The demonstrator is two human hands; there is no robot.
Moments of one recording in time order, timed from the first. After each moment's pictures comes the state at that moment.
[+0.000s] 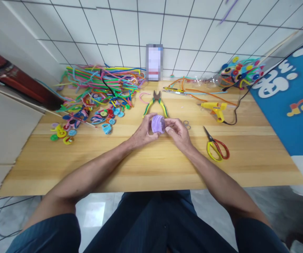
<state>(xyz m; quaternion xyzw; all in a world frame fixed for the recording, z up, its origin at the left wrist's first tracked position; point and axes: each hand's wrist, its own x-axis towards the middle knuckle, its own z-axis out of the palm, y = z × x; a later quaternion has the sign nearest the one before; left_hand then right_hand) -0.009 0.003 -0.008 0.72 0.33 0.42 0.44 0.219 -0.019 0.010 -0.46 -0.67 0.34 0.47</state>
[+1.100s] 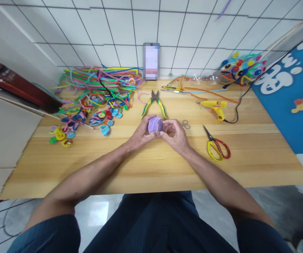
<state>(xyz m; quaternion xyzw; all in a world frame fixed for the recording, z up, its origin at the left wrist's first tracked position) -0.007 -0.006 0.002 0.70 0.36 0.42 0.46 0.208 -0.025 0.008 -0.45 -0.68 0.34 0.47</state>
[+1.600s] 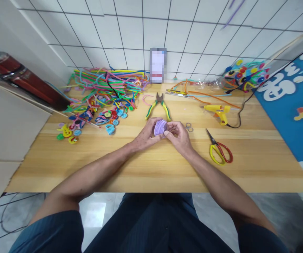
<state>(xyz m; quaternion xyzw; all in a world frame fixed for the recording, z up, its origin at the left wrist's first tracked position) -0.006 -0.004 0.002 0.74 0.33 0.42 0.40 0.209 -0.022 0.003 -0.48 -0.65 0.35 0.47</state>
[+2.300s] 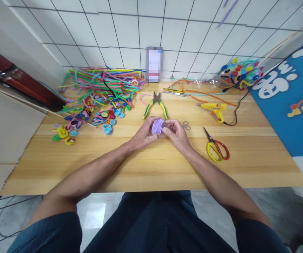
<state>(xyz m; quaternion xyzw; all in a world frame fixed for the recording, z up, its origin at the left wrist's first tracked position) -0.008 -0.003 0.001 0.76 0.32 0.41 0.39 0.209 -0.017 0.005 -0.49 -0.59 0.44 0.47</state>
